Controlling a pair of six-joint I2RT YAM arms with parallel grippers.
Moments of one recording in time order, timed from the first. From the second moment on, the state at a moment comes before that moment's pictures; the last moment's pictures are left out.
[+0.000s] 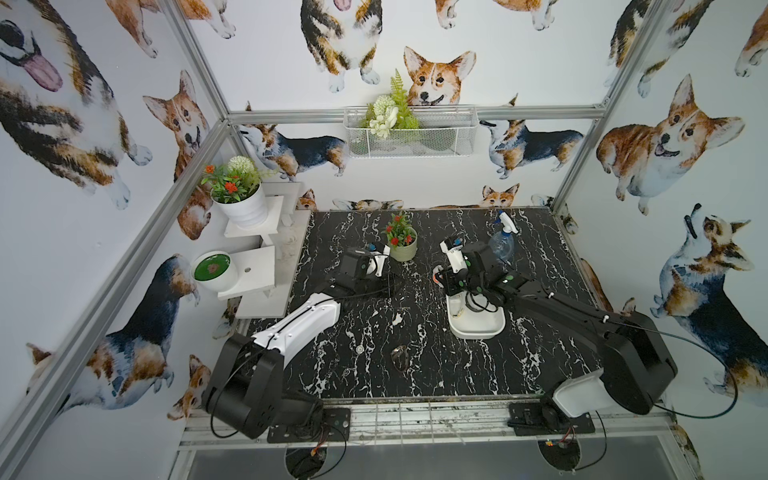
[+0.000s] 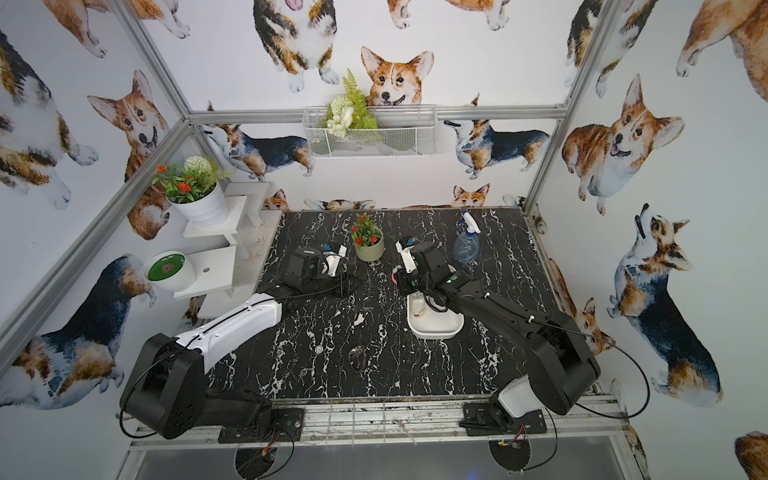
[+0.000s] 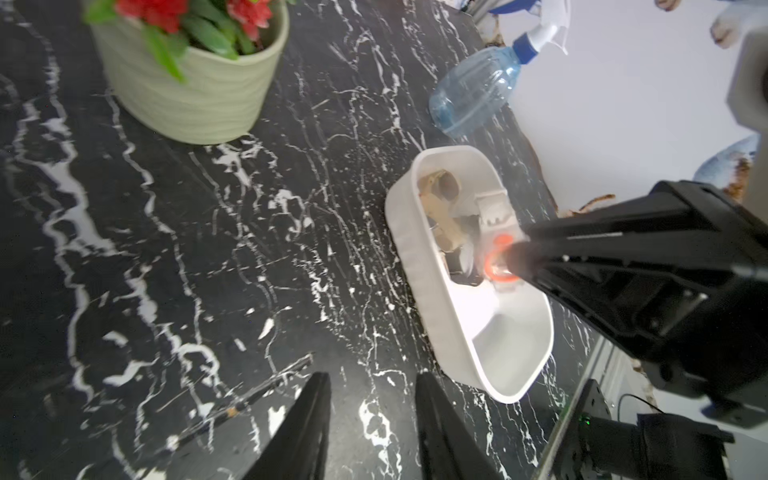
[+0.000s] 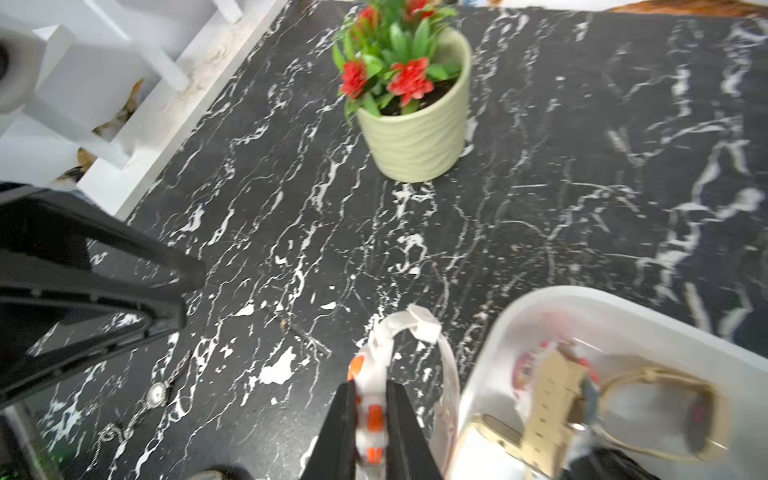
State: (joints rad) left arm -0.45 1.42 0.87 -0.11 0.44 -0.42; right arm 0.65 1.45 1.00 -0.24 -0.08 0.27
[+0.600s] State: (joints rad) left arm -0.60 1.57 0.99 -0.07 0.50 -0.39; right arm 0.46 1.54 1.05 -0.44 0.08 0.21
